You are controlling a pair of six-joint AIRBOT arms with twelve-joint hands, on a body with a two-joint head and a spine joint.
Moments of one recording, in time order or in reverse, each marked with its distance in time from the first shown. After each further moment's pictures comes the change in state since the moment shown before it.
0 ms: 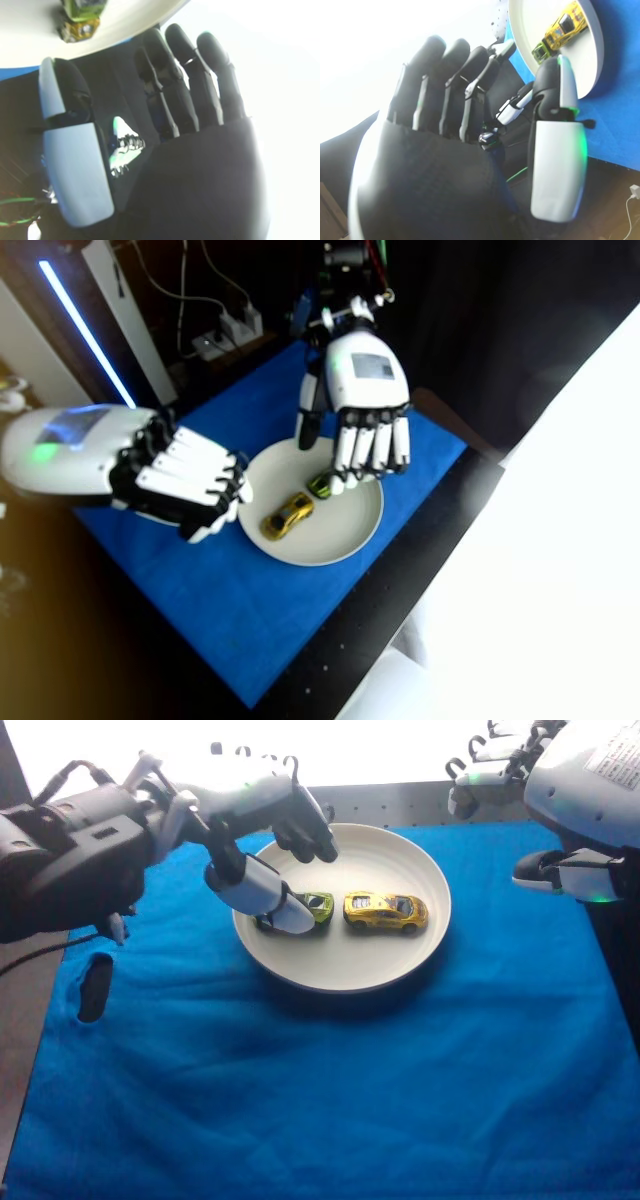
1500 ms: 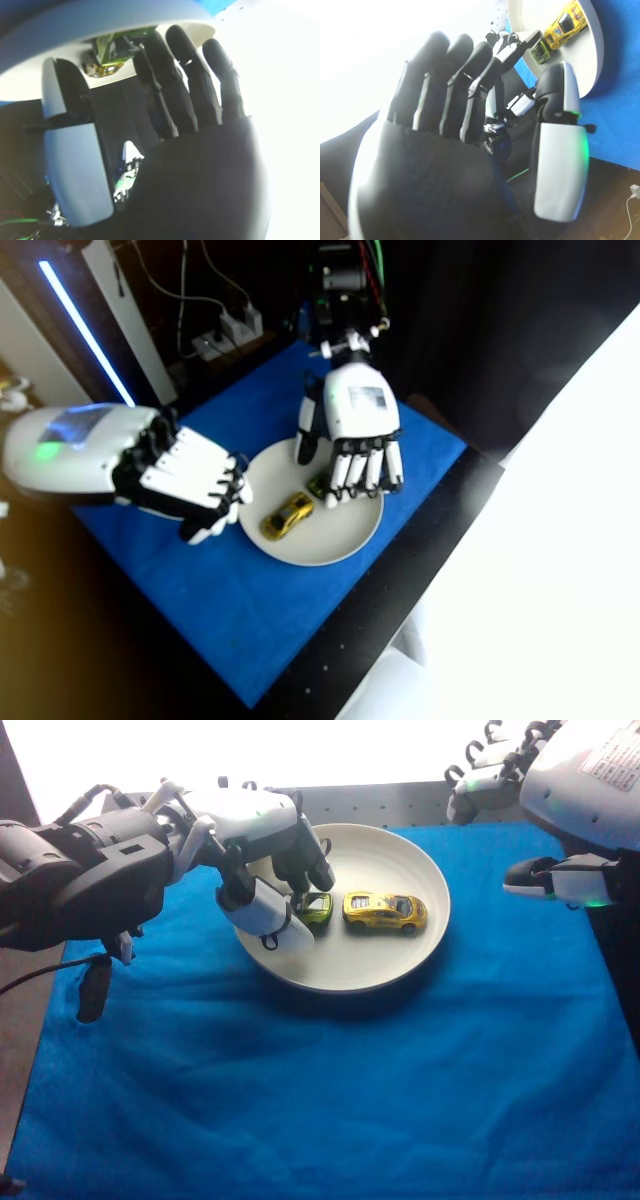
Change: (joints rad) left arm 0.029 -0.056 0.062 -0.036 0.055 0.016; right arm 0.000 -0.005 0.000 -0.002 0.000 0.000
